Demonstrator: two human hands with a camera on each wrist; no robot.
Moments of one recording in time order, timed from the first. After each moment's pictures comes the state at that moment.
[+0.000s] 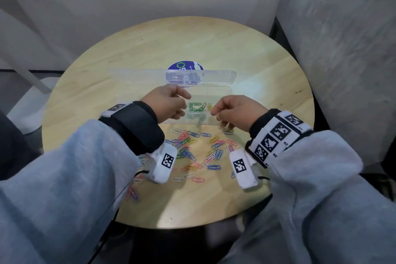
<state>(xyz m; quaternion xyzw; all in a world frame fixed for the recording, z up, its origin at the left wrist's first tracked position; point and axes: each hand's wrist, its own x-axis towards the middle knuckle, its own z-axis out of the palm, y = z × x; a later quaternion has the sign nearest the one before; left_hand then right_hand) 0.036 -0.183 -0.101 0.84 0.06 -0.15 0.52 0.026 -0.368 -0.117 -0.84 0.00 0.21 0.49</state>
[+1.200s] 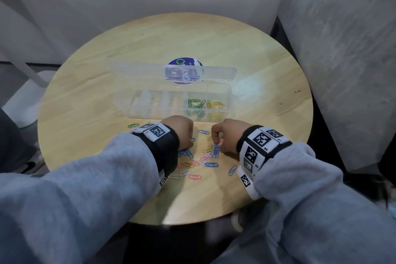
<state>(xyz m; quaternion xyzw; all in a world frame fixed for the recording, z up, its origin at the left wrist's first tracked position) 0.013 -0.210 -0.144 0.97 -0.08 -0.25 0.03 0.012 -0.360 -0.150 -0.94 -0.15 0.28 0.08</state>
